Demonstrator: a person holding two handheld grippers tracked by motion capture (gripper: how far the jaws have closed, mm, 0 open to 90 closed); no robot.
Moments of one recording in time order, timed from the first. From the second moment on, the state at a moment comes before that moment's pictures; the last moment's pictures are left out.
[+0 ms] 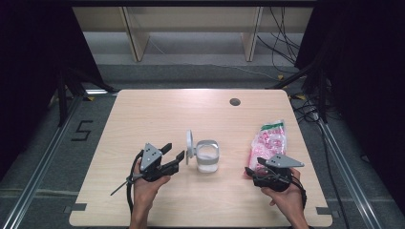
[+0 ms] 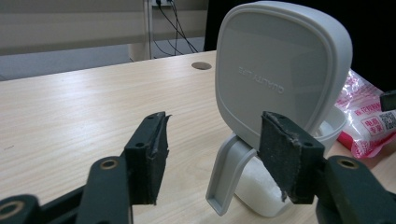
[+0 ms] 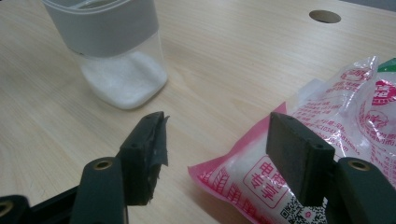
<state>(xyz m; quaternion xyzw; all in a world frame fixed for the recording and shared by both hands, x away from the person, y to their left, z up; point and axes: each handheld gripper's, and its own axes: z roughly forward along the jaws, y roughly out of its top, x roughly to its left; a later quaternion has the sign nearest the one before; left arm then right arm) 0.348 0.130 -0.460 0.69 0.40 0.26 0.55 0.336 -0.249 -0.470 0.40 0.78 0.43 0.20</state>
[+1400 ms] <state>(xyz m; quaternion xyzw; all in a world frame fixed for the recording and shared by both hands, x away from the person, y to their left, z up) 0.355 0.111 -0.452 0.71 0.34 0.26 0.56 0.325 -0.243 -0.469 0.39 0.79 0.43 0.19</state>
